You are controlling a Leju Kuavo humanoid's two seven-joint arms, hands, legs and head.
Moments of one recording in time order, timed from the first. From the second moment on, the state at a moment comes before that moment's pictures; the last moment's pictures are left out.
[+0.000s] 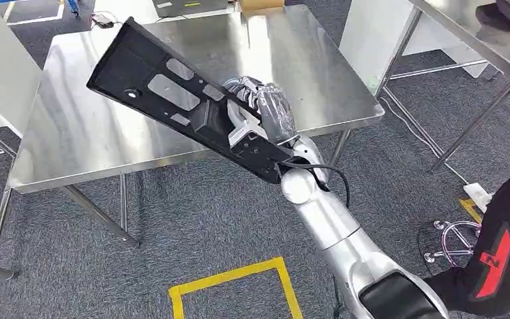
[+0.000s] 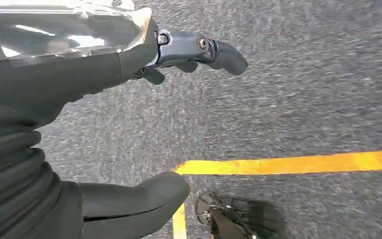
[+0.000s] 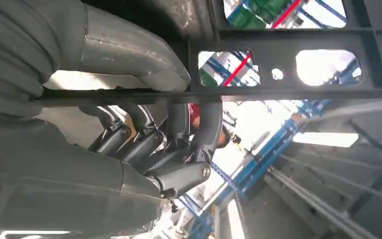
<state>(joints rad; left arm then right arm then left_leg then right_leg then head) -0.09 -0.15 0.94 -0.20 -0.87 0.20 -0.30 -0.69 0.11 0.46 -1.23 0.42 -0.34 -0.39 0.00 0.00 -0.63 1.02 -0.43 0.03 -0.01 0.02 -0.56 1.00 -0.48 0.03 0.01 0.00</state>
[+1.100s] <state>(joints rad) -0.09 -0.15 0.95 -0.20 -0.86 0.21 -0.29 -0.86 0.18 0.52 -1.15 0.48 -0.26 -0.31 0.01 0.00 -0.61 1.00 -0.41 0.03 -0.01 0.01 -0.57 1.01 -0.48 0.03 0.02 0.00</state>
